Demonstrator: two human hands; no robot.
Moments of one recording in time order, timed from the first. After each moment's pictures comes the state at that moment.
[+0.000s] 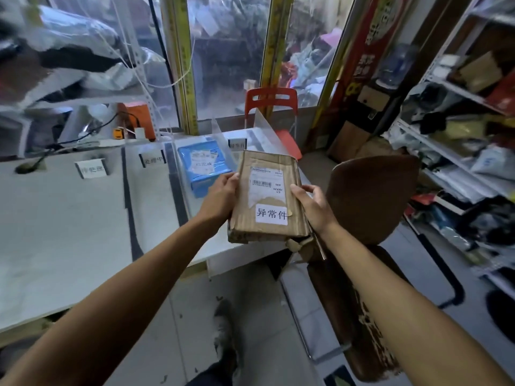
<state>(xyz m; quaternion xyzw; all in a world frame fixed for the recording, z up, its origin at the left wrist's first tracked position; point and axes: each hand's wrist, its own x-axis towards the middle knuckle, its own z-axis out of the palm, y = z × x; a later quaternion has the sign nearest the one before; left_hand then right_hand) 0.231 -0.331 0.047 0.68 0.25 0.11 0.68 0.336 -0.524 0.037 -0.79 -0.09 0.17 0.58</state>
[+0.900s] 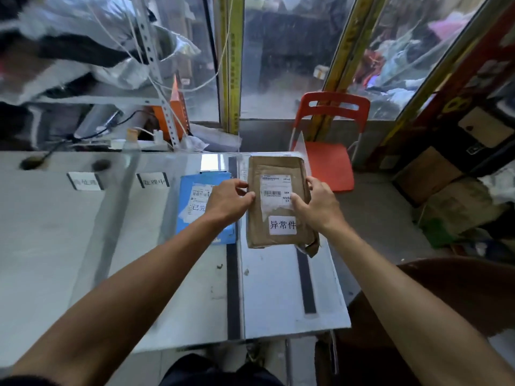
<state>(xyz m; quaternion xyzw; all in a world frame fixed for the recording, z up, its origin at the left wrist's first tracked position) 0.480 -0.206 0.015 0.80 0.40 0.12 0.42 0.630 -0.359 0.025 -0.90 -0.30 0.15 0.27</state>
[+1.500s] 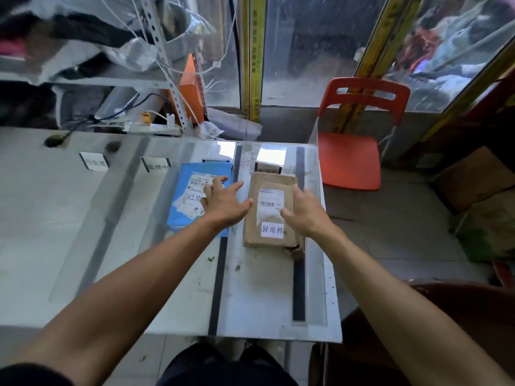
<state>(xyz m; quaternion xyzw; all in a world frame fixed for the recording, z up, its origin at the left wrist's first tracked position) 0.513 -0.217 -0.035 0.81 0.51 0.01 0.30 0.670 -0.341 -0.033 -0.85 -0.41 0.27 0.18</state>
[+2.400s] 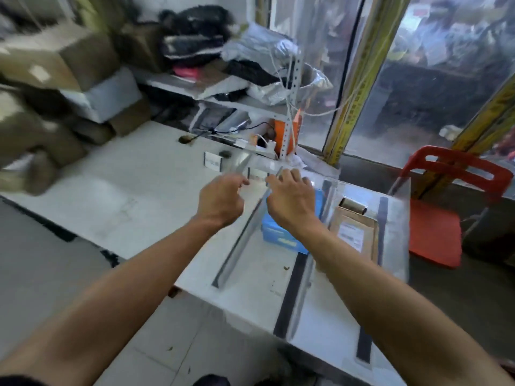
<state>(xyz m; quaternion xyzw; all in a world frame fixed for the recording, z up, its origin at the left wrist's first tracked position) 0.283 -0.186 0.046 0.81 0.54 0.20 0.13 0.450 -0.232 0.049 -0.71 -0.69 -0.06 0.12</state>
